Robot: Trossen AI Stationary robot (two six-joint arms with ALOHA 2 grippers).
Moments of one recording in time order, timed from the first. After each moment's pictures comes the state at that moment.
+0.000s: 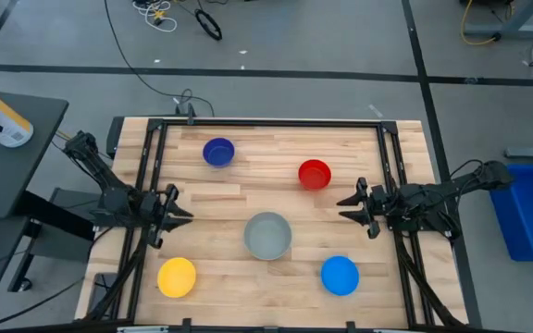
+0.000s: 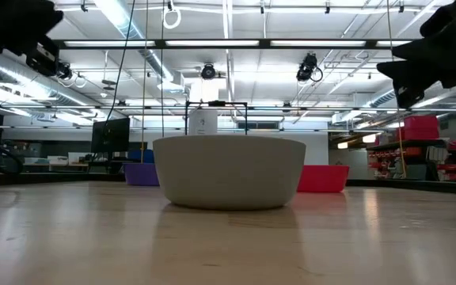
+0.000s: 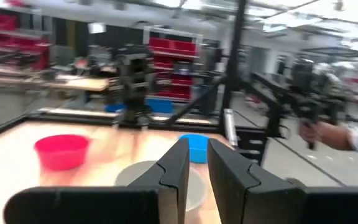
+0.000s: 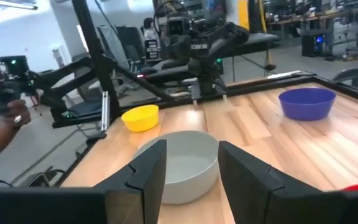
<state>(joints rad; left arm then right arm) -0.80 0.20 0.01 0.37 -0.72 -0.07 0.30 0.29 0.01 0.27 0.22 0.21</state>
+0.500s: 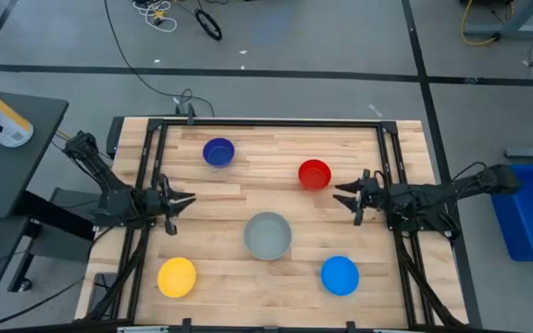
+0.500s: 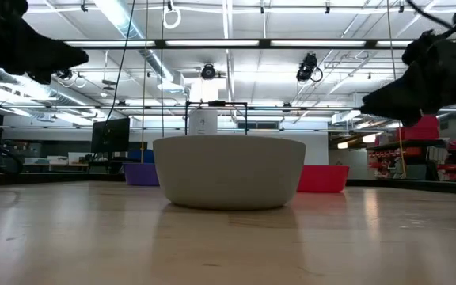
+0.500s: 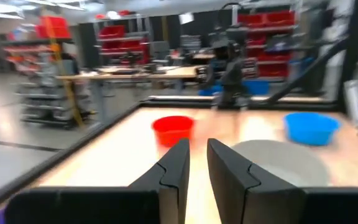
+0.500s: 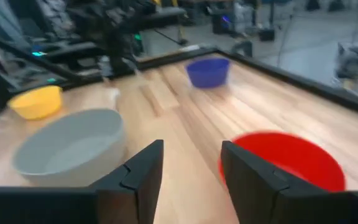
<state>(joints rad) -0.80 0.20 0.01 0.27 -1.13 0.10 0.18 0.40 0.01 0.19 0.44 0.25</state>
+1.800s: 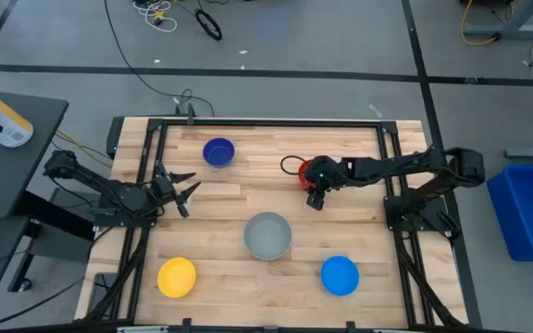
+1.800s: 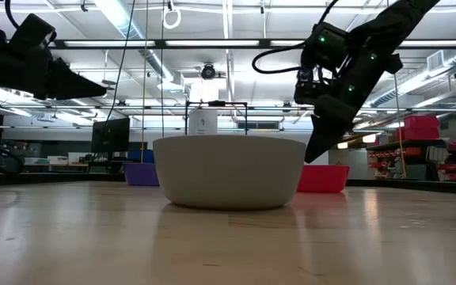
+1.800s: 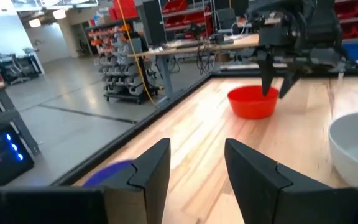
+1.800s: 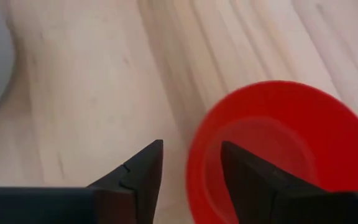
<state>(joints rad) -0.44 0.20 0.01 0.07 -1.03 0.03 -0.20 1.46 0.74 -0.26 0.08 0.10</state>
